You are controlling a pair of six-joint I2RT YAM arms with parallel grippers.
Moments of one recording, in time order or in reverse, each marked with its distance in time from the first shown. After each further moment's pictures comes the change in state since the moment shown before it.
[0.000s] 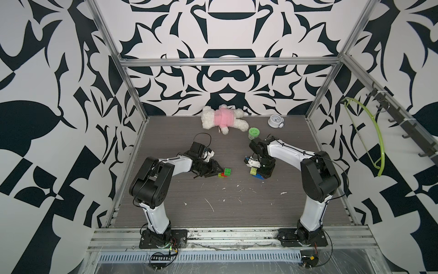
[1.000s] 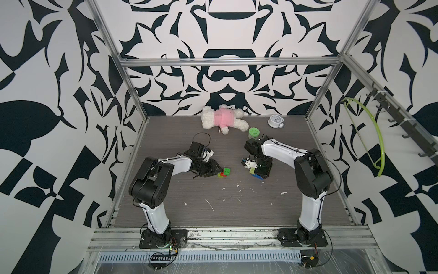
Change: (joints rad) left arm 0.009 -0.002 0.000 -0.003 -0.003 0.000; right arm 0.040 0.066 0.074 -0.058 0.048 0.014
